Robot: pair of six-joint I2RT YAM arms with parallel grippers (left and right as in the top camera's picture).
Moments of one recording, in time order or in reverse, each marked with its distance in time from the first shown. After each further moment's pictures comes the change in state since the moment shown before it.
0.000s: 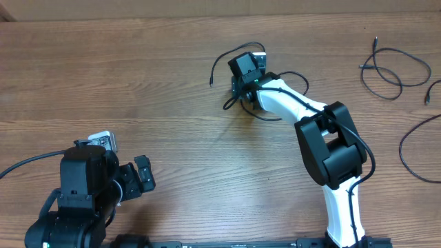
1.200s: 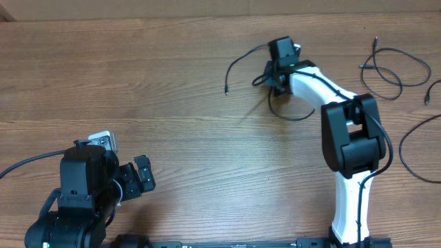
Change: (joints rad) left arm 0.000 0.000 0.000 0.000 0.000 0.000; right arm -0.227 0.023 0.021 0.071 -0.269 0.090
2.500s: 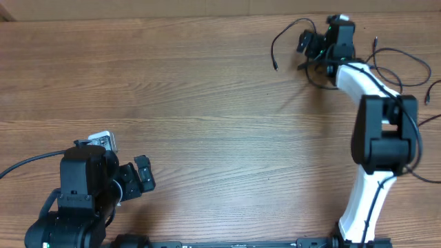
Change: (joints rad) left arm 0.000 0.000 0.000 0.000 0.000 0.000; right arm -0.272 -0.055 -0.015 0.367 -0.178 -0.231
